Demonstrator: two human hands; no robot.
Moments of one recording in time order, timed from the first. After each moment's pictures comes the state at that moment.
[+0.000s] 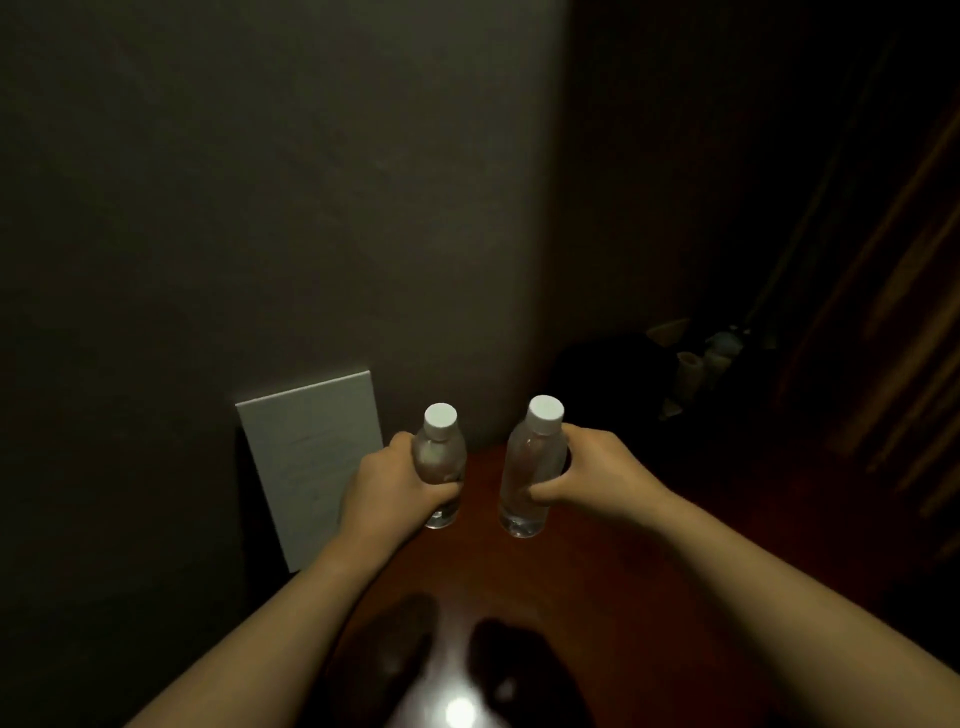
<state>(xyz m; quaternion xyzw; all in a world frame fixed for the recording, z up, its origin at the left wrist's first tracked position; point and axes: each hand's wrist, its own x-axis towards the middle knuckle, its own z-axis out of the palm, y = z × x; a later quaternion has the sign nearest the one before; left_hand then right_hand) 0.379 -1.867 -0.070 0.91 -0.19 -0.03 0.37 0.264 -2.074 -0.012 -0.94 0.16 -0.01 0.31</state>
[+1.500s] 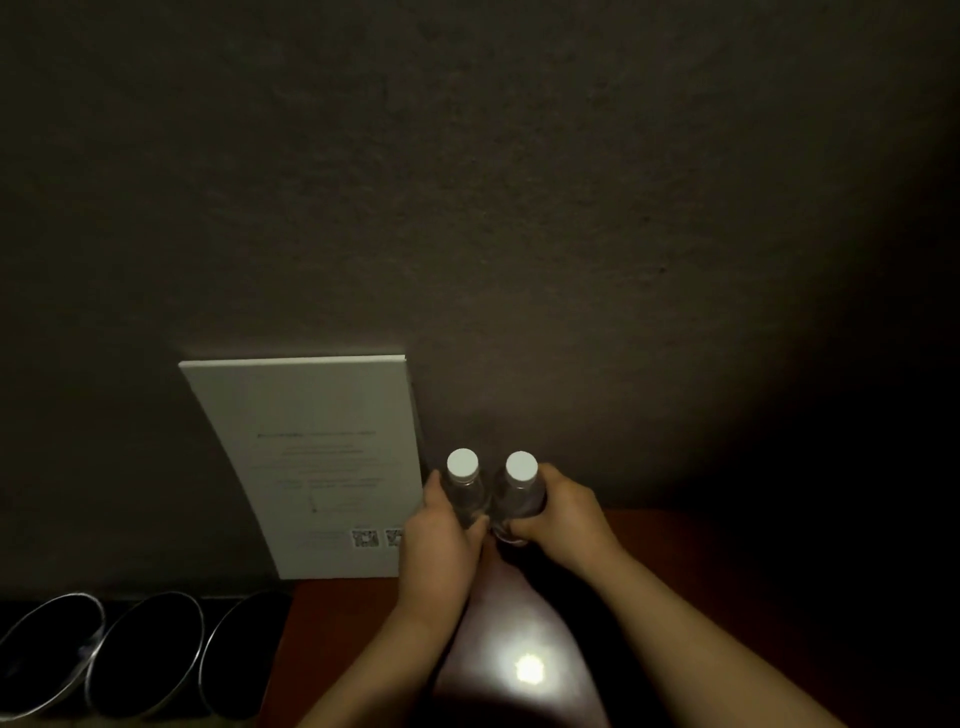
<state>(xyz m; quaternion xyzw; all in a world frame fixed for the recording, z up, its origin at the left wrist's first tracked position) 0.530 -1.979 -0.284 0.91 0.12 0.02 0.41 0.555 -2.133 -0.268 -0.91 0.06 0.15 0.37</state>
